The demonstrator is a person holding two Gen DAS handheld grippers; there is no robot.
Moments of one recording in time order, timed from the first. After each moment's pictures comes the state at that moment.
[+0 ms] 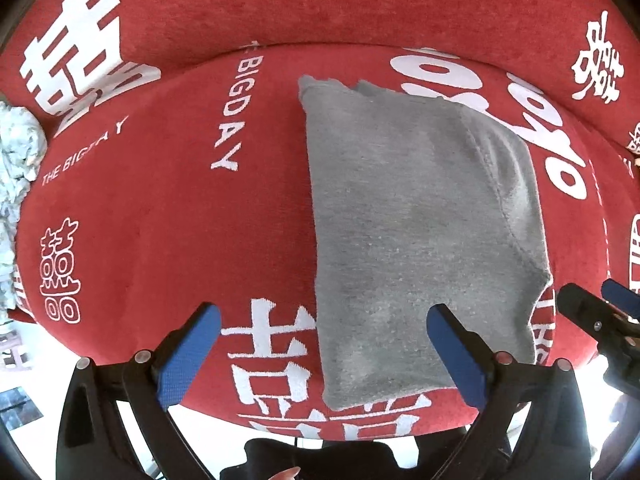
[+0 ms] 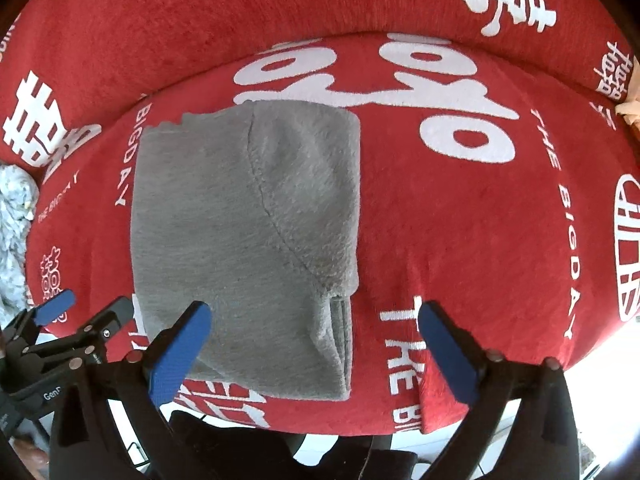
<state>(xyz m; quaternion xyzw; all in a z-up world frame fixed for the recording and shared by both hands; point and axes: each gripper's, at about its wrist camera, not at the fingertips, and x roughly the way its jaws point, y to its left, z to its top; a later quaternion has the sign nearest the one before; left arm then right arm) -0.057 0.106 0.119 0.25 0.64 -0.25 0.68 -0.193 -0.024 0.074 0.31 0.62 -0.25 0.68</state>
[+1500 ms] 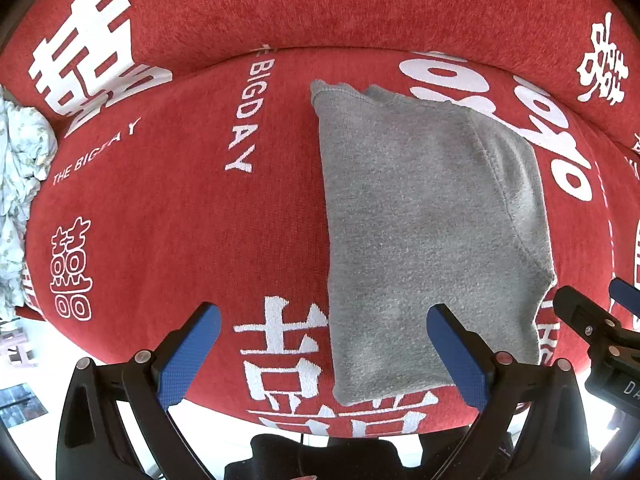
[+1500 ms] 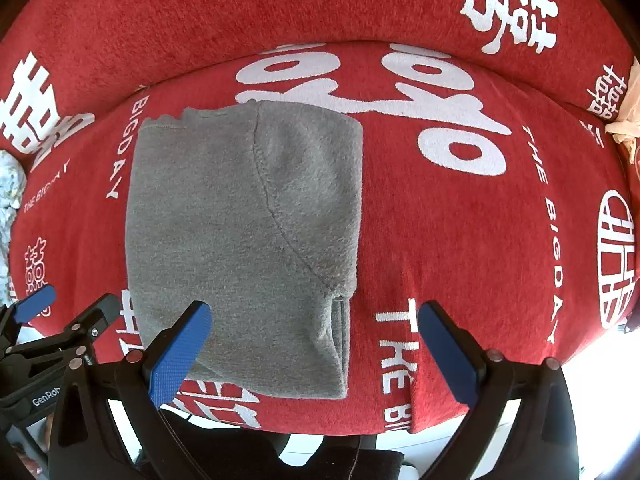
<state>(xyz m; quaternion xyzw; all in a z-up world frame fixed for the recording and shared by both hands) -0.056 0.109 0.127 0.26 0.63 -0.24 0.69 -0.184 -0.013 0.080 0.28 0.63 -0.27 0.68</state>
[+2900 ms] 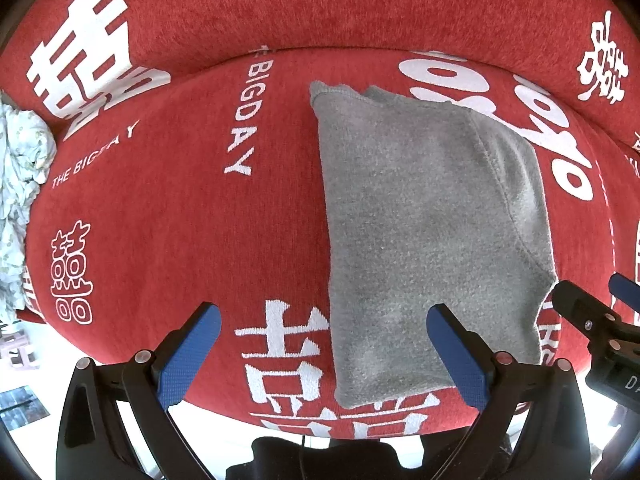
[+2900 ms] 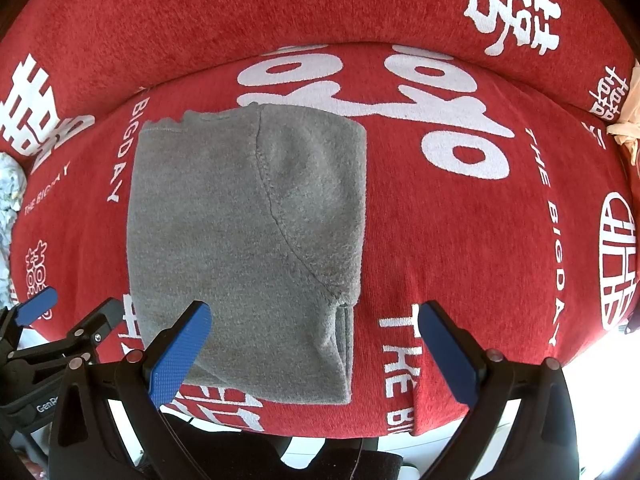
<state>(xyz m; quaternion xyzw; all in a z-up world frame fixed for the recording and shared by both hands) -0.053 0.107 0.125 0.27 0.63 -0.24 0.69 -0.179 -0.015 0.079 0.28 0.63 -0.27 0.68</state>
